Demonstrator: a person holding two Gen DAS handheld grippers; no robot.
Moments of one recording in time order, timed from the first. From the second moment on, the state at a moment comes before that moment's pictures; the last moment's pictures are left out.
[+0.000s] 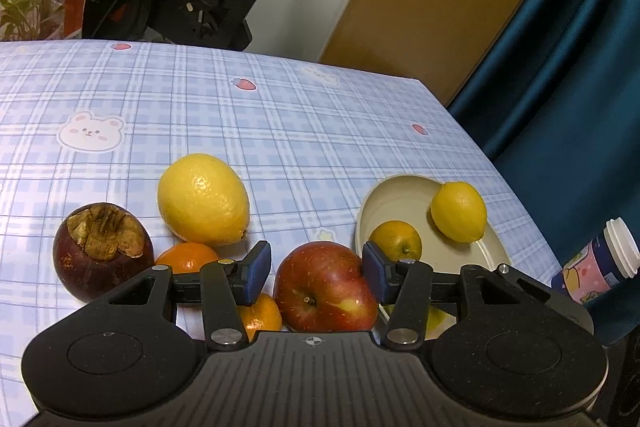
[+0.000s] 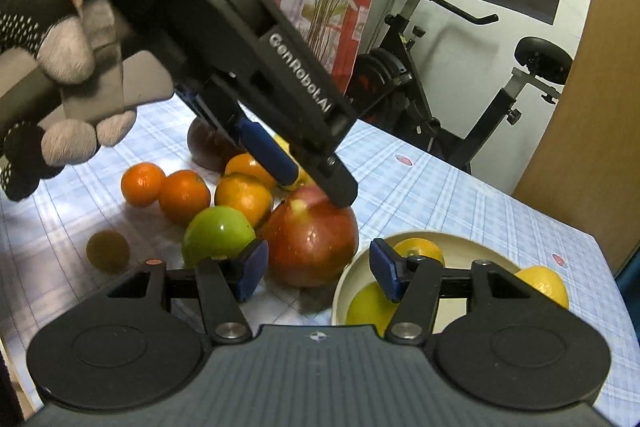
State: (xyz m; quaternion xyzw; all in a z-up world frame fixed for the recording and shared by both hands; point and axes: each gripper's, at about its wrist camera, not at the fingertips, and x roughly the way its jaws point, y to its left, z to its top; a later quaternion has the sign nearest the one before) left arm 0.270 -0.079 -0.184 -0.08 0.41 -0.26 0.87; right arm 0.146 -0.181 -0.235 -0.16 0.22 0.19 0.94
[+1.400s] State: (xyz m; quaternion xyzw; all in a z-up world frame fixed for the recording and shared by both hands) left arm 0.259 -0.079 -0.188 -0.09 0.43 -0.29 0.85; right arm 0.176 -0.197 -0.228 -0.03 0.30 0.24 0.92
